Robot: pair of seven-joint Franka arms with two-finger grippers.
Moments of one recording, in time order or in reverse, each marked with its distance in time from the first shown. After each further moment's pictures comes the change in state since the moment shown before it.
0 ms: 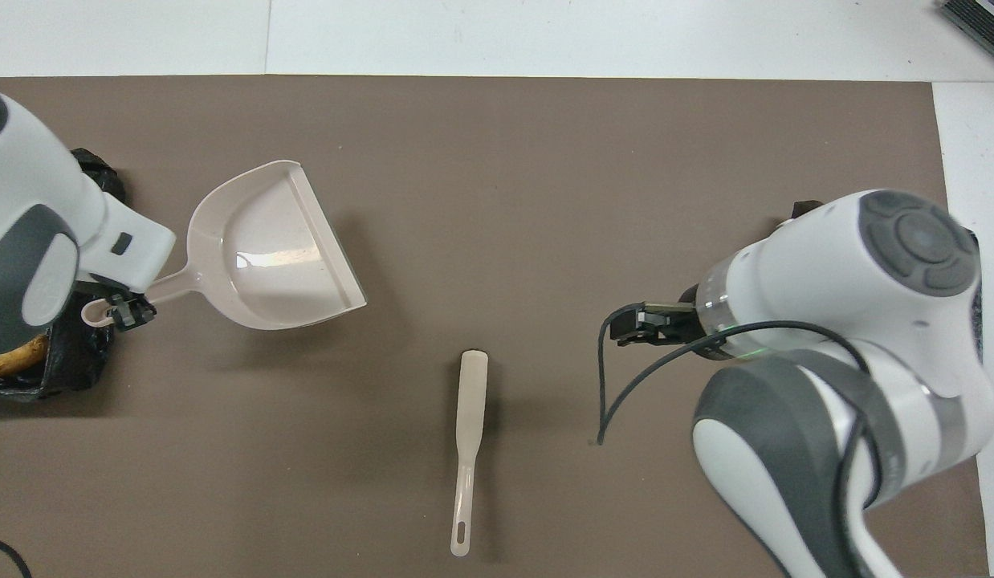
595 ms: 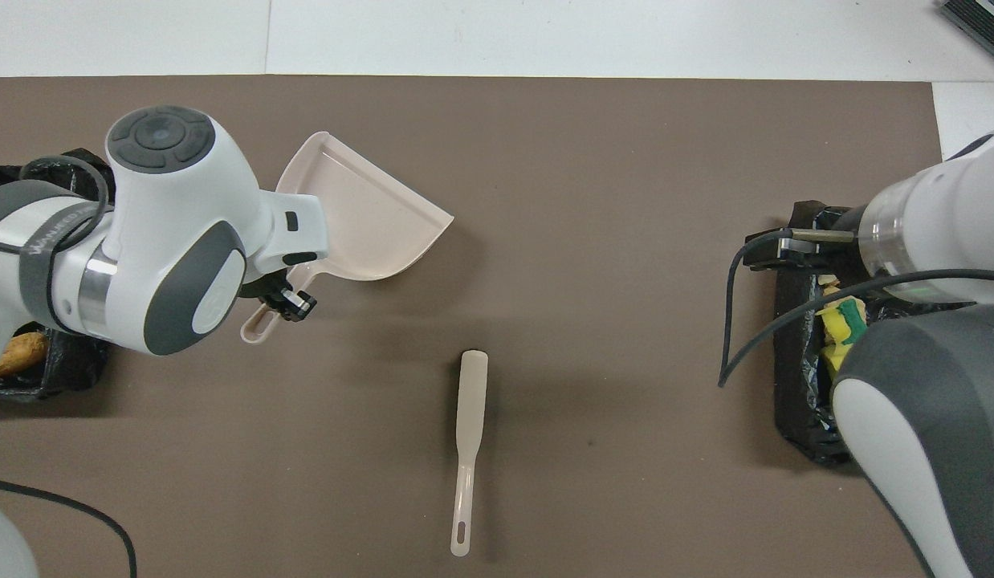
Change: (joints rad) left arm -0.208 0.073 -0.001 0.051 -0.153 0.037 -0.714; right arm -0.106 0.002 -0.006 0.177 -0.219 -0.045 -0.014
